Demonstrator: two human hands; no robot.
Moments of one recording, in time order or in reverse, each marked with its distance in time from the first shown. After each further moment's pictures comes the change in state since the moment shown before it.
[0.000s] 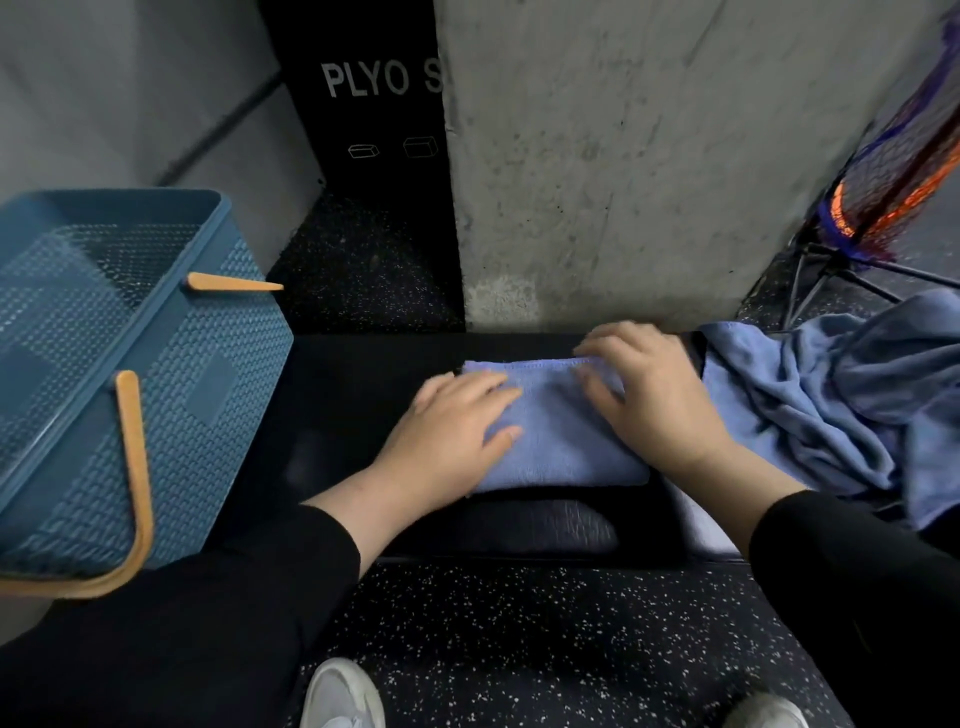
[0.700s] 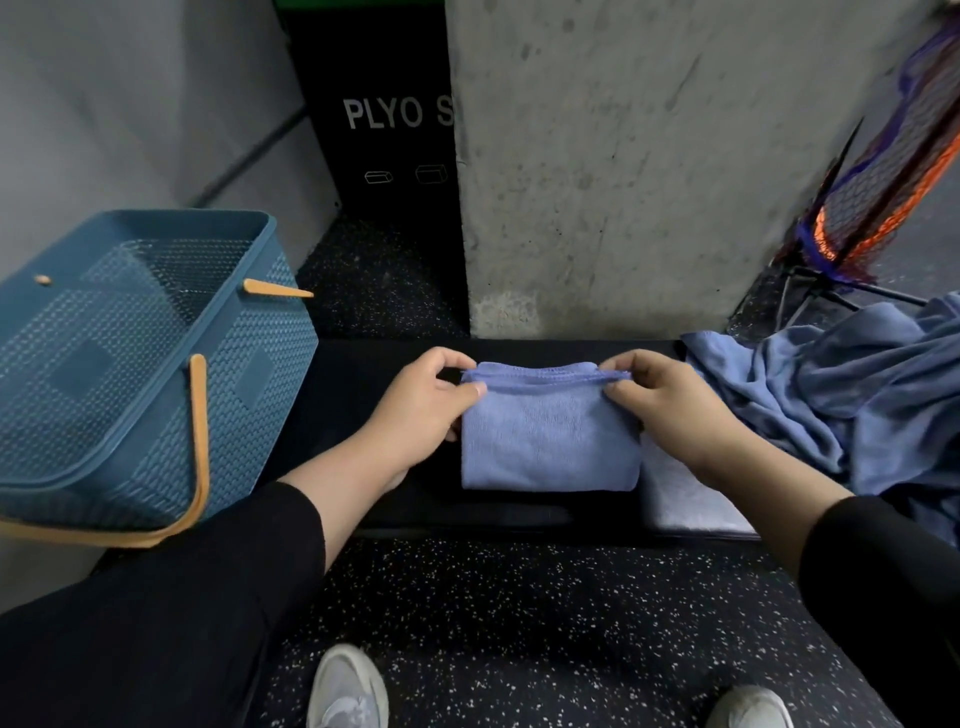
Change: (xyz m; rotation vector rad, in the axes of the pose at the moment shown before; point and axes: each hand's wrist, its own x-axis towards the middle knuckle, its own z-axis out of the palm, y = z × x) left_hand -0.017 0.021 -0.057 -0.884 0.112 -0.549; right_hand -0.018 -0.025 -0.055 0.705 -0.230 0.670
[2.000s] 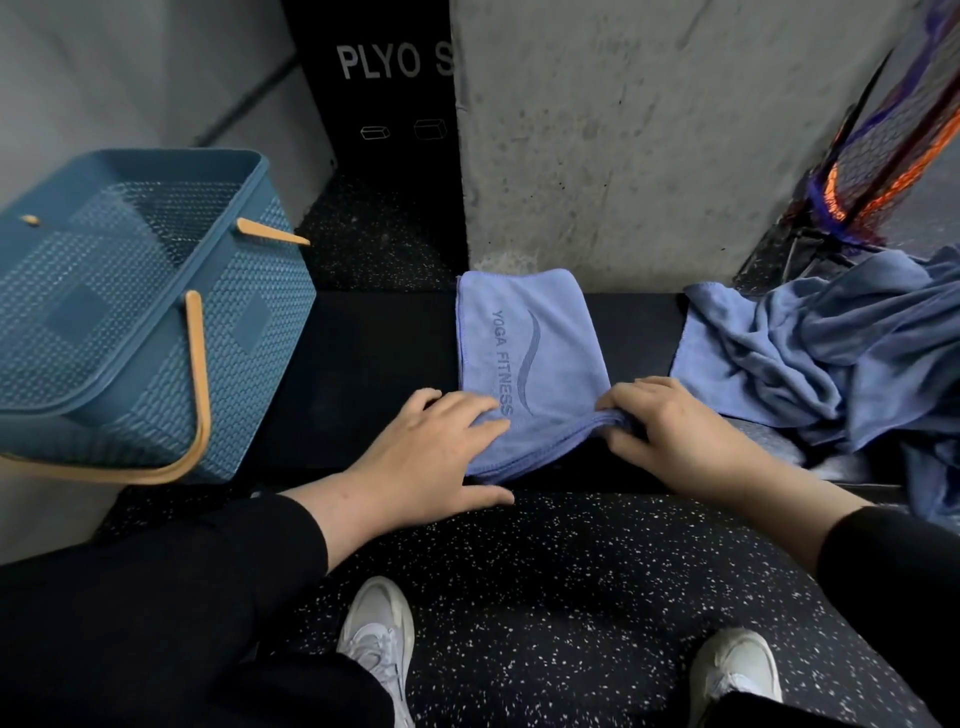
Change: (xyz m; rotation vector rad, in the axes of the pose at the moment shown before) left_hand -0.058 -0.063 0.010 1.119 -0.249 0.642; right_hand -0.049 0.046 -0.001 -0.681 -0.221 -0.558
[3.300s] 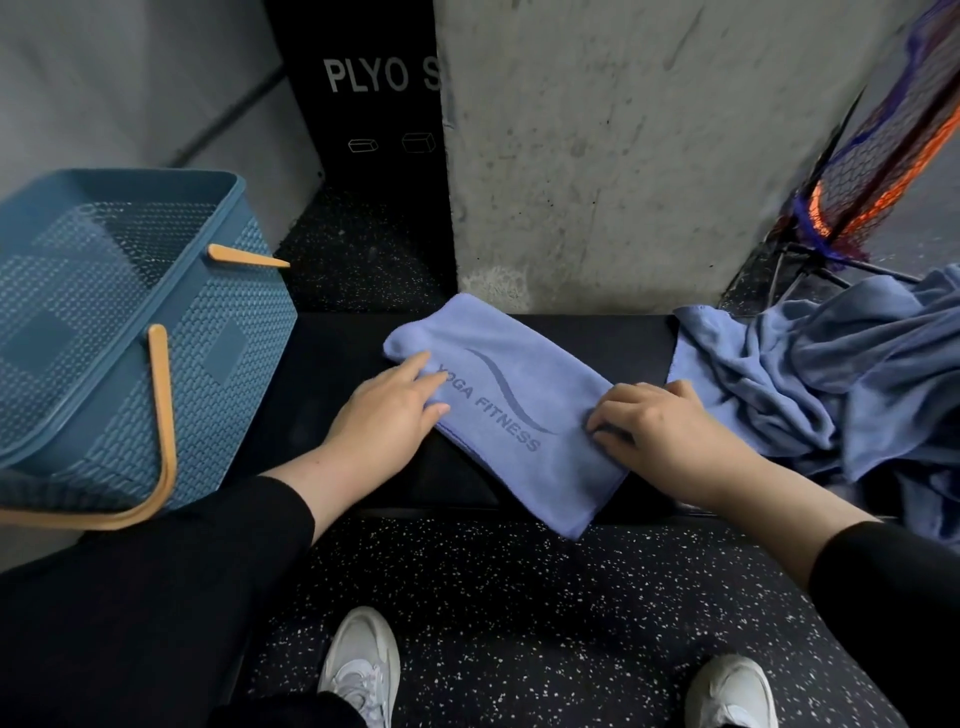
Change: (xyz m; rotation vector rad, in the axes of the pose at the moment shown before) left_hand 0.047 -0.052 -0.003 -0.066 -0.048 -0.445; right_hand 0.019 0.024 0.000 -0.228 -0.046 0.089
